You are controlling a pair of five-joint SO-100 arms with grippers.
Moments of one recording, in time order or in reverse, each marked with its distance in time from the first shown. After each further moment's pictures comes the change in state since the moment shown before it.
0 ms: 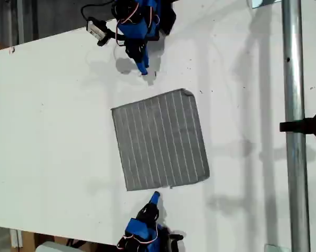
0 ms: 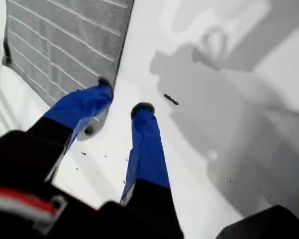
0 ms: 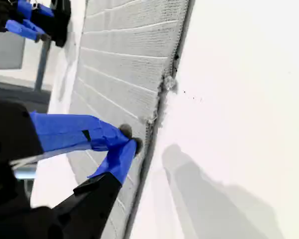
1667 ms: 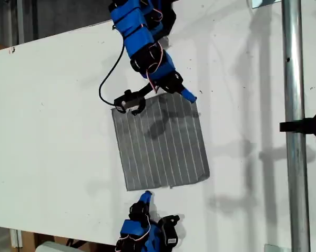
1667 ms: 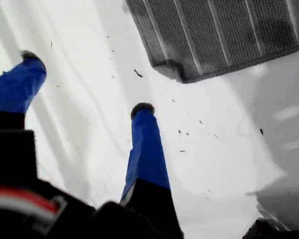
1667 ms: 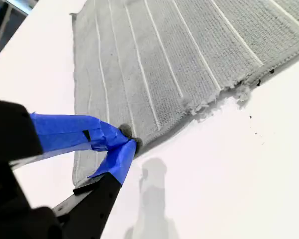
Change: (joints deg) arm 0 -12.5 0.0 0.2 -0.5 -30.4; arm 1 -32.8 -93.9 -76.9 -0.6 -18.2
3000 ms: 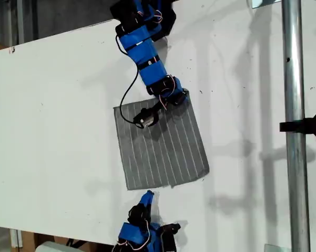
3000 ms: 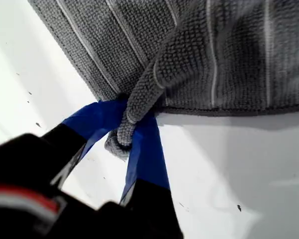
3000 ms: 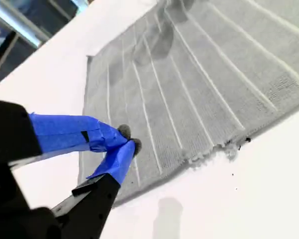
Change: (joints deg) arm 0 9.7 -10.9 -13.5 -3.7 -7.8; arm 1 6.2 -21.2 10.8 -19.0 -7.5
